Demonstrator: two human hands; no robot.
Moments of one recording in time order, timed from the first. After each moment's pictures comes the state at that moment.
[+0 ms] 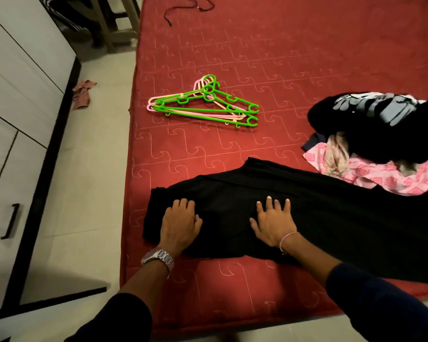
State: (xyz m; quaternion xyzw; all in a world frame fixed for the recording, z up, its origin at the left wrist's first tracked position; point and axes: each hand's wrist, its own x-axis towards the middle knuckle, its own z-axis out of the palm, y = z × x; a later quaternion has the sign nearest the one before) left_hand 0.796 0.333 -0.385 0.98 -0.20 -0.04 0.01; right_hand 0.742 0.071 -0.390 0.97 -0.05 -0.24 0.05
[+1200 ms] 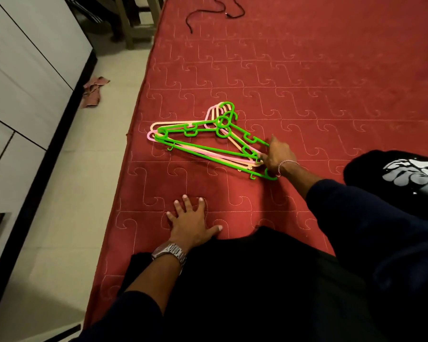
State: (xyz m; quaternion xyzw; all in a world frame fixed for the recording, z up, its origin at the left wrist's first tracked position) left_hand 0.992 0.257 -0.410 0.95 -0.04 -0.31 0.06; right_hand 1.130 -0.013 -0.373 0.96 -0.15 -0.13 -0.18
